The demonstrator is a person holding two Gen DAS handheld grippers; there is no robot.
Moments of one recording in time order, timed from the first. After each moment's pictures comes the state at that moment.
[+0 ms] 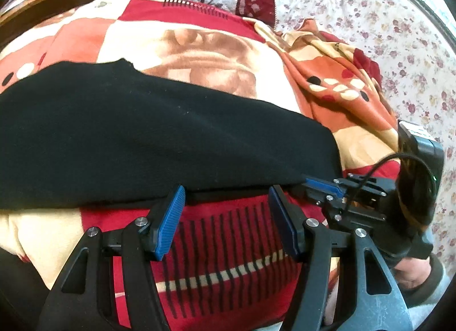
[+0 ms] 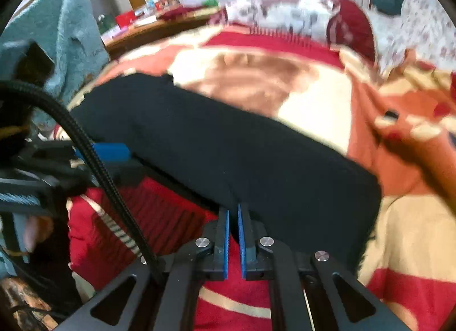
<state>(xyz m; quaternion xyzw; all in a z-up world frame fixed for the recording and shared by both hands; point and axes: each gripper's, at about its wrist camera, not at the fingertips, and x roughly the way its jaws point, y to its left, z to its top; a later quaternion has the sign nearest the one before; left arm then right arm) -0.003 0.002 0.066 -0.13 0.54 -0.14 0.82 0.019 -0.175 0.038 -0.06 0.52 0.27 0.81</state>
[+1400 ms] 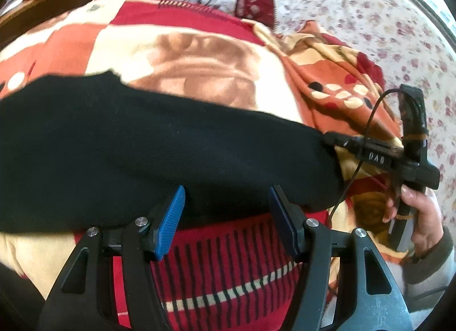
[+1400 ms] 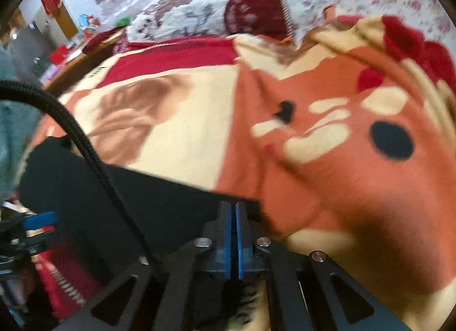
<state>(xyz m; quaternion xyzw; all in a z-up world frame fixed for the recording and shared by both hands) 0.018 -0.008 0.069 -0.12 0.53 -0.15 0.82 0.102 -0.262 0.051 0.00 0.54 0.16 0.82</state>
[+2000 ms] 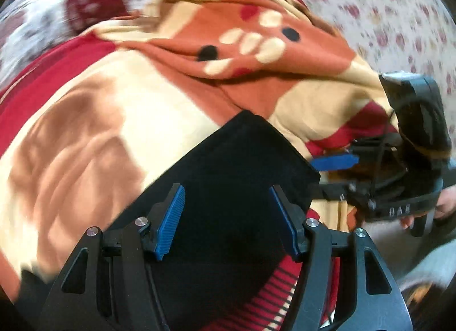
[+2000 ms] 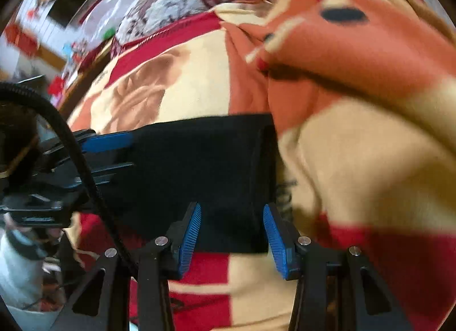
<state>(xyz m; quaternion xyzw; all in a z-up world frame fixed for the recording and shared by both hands) 0.112 -0.129 0.061 0.11 0.55 -0.42 0.72 0.036 -0.285 0.040 0.14 0.60 0.12 0.78</state>
